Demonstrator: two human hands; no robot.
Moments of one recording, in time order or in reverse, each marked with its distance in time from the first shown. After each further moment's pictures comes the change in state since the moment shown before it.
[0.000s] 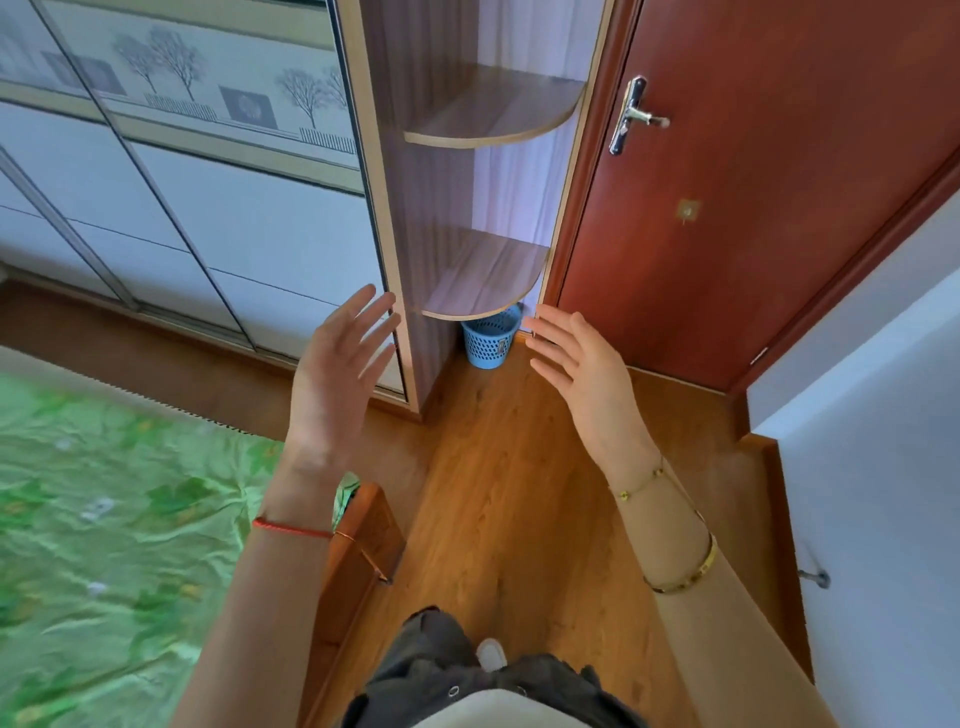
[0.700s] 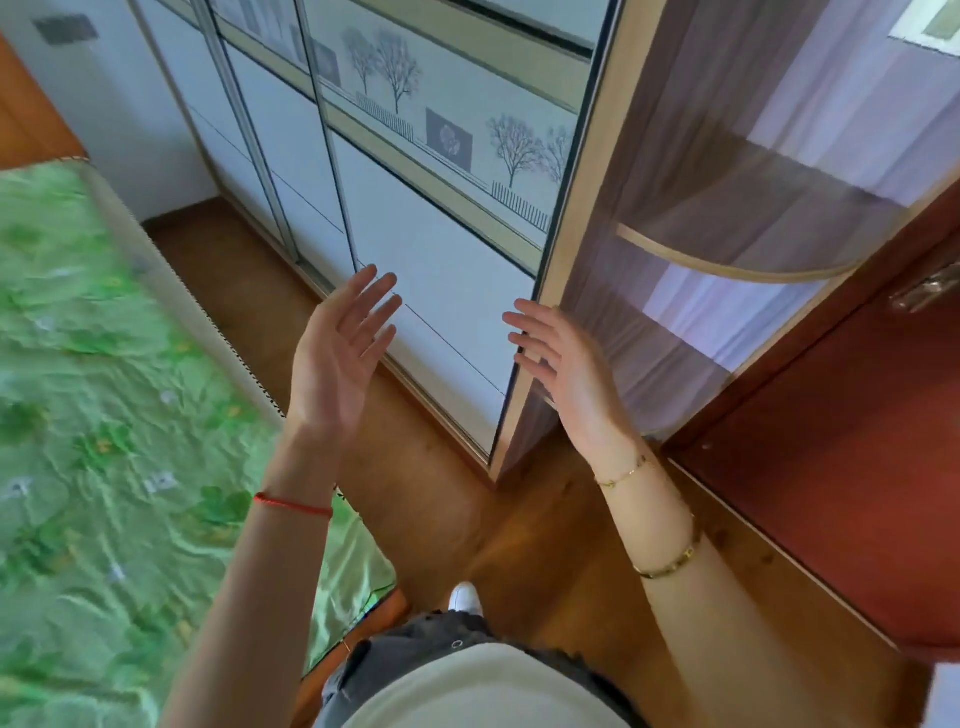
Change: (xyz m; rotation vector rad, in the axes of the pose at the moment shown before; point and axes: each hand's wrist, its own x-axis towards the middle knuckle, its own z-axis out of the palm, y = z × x) left_hand 0.254 0.043 -0.117 -0.109 0.468 0.215; right_hand 0.334 0.018 0.186 -0.063 -0.507 0.162
